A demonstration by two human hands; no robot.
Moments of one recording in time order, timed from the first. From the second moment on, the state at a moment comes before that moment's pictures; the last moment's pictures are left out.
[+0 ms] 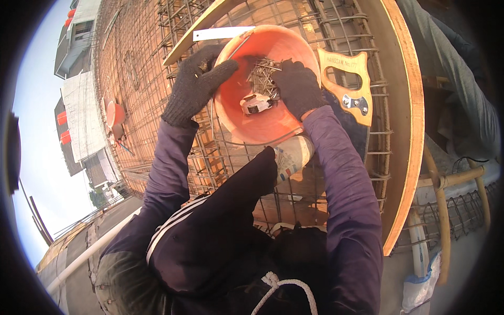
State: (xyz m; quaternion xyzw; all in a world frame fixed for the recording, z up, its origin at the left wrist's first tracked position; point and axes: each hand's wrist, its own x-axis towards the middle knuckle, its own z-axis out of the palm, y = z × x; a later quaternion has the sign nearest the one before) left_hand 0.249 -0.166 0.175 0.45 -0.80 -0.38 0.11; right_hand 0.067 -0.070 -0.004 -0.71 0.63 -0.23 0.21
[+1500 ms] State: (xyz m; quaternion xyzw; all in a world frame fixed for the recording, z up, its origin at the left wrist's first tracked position) left_hand 0.252 -0.164 0.167 0.46 -0.78 -0.40 0.15; right_hand 0.075 -0.062 0.007 -0.75 0.63 -0.14 0.12
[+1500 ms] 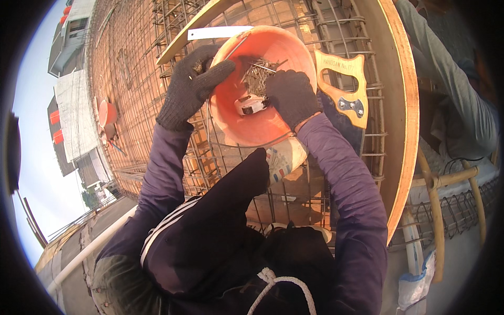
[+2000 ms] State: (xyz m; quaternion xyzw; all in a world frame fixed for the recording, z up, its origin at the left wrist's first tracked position) left_hand 0.246 -0.160 0.173 0.50 -0.76 -0.40 0.12; right_hand 0.106 -0.127 0.001 -0.68 0.68 -0.24 0.15
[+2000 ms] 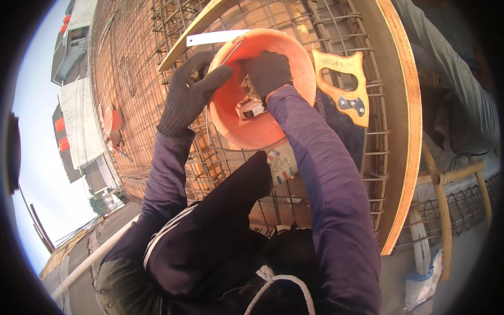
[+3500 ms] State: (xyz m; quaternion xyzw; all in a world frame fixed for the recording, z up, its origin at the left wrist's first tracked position) left_hand 0.231 -0.150 0.179 0.46 -0.77 -0.38 0.25; right_hand 0.110 -0.126 -0.014 -0.52 0.68 -0.44 0.26
